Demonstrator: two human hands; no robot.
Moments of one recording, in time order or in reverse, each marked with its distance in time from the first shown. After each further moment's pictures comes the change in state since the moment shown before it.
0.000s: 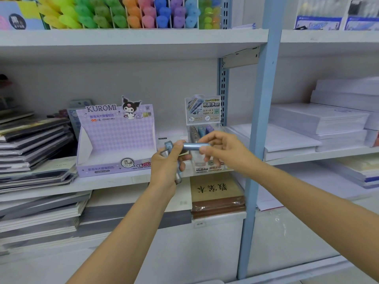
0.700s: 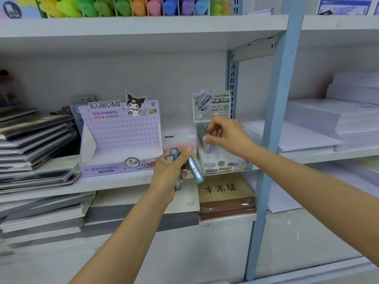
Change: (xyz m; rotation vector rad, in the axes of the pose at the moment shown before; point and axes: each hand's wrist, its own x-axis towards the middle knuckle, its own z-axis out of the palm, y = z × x) left_hand 0.020 -0.014 -0.022 0.098 -0.085 -0.029; right_hand 0.066 0.027 -0.012 -0.632 0.153 -0.152
